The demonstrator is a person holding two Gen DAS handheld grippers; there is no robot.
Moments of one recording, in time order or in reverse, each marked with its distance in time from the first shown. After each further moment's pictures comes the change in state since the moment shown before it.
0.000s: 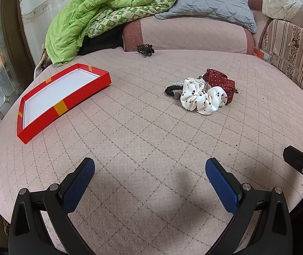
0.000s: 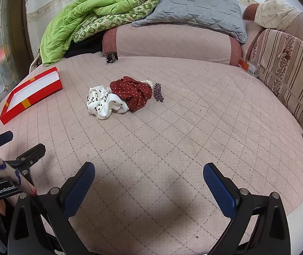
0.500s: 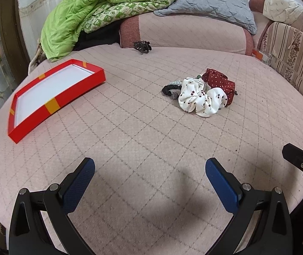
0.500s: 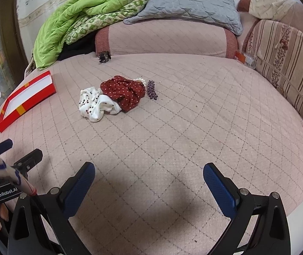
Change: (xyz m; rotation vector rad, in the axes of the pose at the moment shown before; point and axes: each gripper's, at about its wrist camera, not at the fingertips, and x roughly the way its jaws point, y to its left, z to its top) left arm 0.012 0.002 0.010 -0.012 0.006 -0.034; right arm 0.015 -0.017 0.009 0.075 0.028 0.016
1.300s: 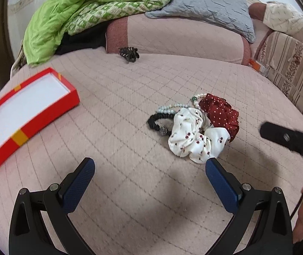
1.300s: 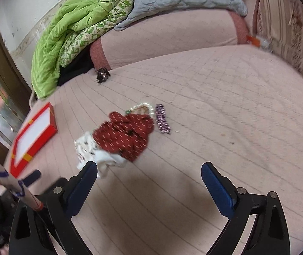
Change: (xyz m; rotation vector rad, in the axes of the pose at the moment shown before) left arm 0.054 -0.006 0.065 -0.015 -0.031 -0.096; right arm 0.073 -0.017 0.079 0.189 0.032 0.211
